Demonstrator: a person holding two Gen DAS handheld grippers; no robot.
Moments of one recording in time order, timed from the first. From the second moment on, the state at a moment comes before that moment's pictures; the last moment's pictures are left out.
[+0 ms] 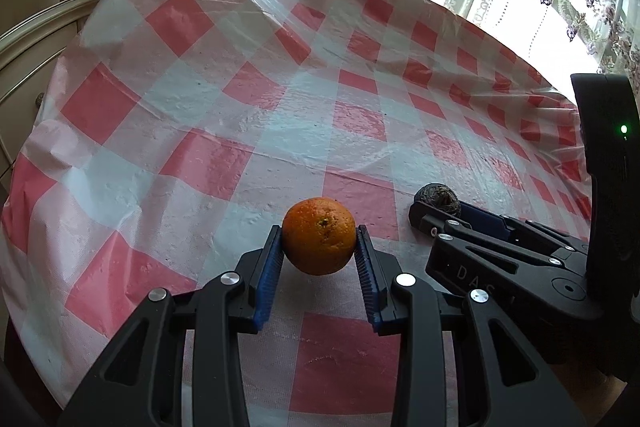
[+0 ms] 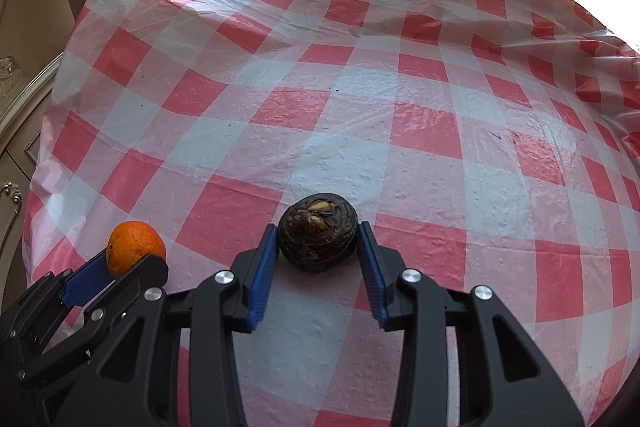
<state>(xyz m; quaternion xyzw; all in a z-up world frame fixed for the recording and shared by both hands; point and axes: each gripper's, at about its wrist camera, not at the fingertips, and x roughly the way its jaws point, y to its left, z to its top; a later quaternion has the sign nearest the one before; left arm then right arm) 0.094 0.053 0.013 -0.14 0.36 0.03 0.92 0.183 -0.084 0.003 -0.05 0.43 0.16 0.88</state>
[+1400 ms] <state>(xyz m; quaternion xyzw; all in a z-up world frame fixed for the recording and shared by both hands) 0.064 -0.023 0.050 -0.06 0.36 -0.05 0.93 0.090 -0.181 0.036 0.00 0.42 0.12 0.90</state>
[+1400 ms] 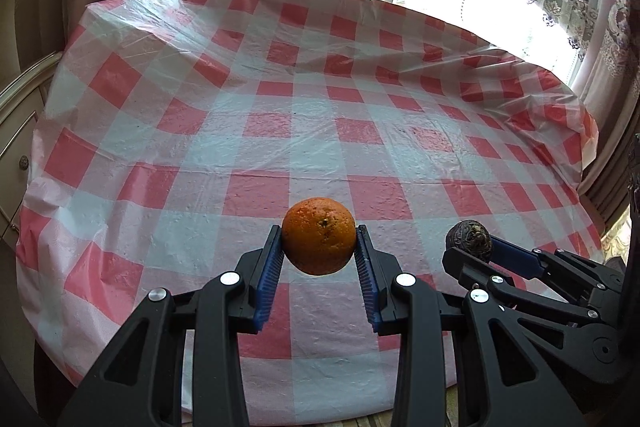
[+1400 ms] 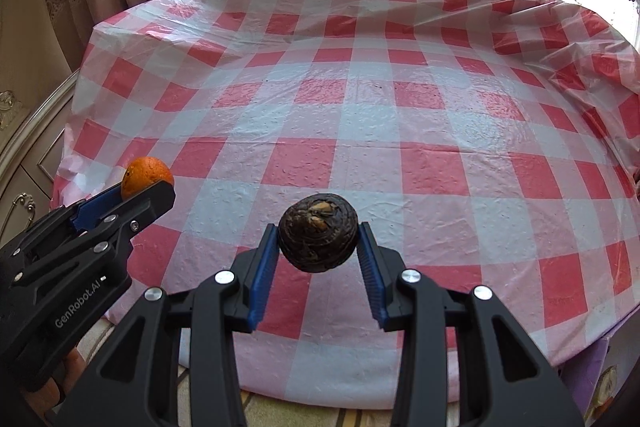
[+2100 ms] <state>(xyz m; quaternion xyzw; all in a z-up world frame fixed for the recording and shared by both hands) 0.037 -0.123 0.055 -0.01 0.38 -0.16 0.91 0.020 -0.287 0.034 0.03 0.44 0.06 0.90</state>
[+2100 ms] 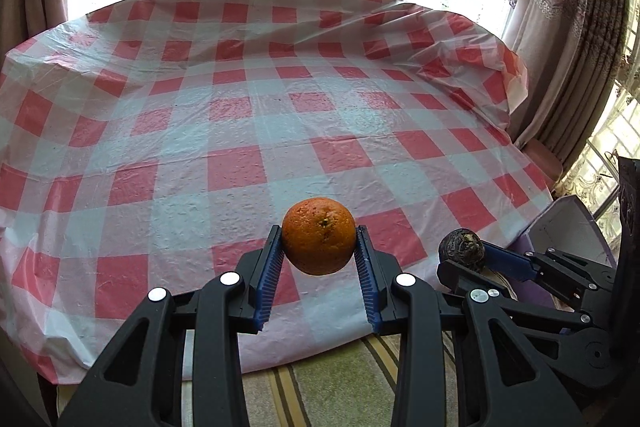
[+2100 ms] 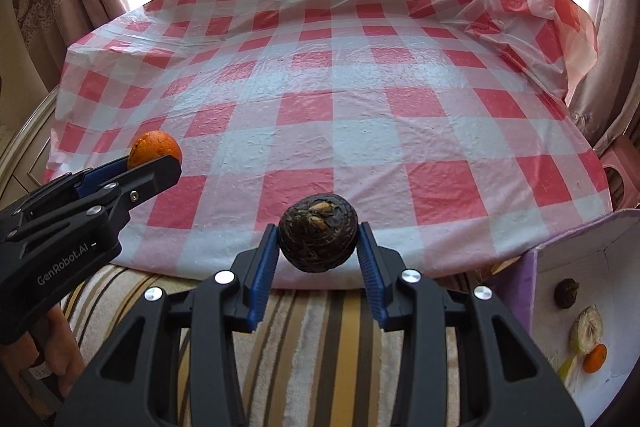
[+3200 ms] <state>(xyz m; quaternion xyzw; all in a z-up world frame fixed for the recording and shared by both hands) -0.034 -0.332 0.035 0.14 0.38 -0.39 0.83 -0.089 -0.517 0.025 0.09 0.45 -0.16 0.87</state>
